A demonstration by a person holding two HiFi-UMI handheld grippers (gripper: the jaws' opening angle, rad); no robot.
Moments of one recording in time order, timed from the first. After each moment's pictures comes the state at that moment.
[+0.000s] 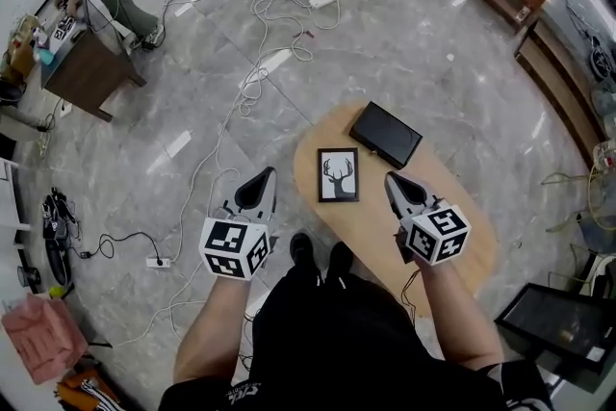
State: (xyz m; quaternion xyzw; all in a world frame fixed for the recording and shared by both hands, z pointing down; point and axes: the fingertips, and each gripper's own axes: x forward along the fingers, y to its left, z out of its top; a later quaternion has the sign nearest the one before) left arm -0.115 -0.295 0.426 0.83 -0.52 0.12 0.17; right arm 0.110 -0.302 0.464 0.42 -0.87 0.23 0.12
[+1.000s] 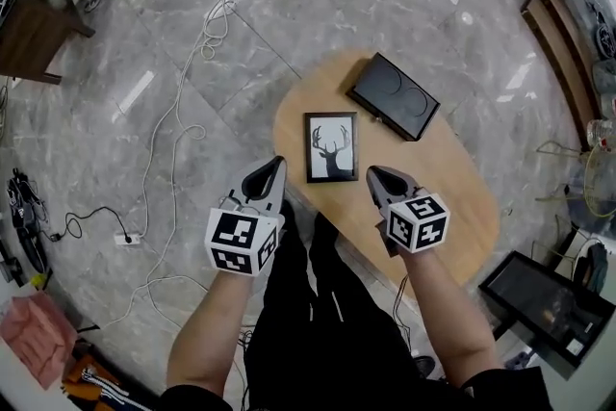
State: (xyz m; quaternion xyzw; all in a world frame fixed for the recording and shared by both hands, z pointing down) left arm -0.100 -0.363 0.638 0.83 -0.47 0.16 0.27; right arm 0.079 -0.342 0.702 0.41 -0.80 0.35 0.25
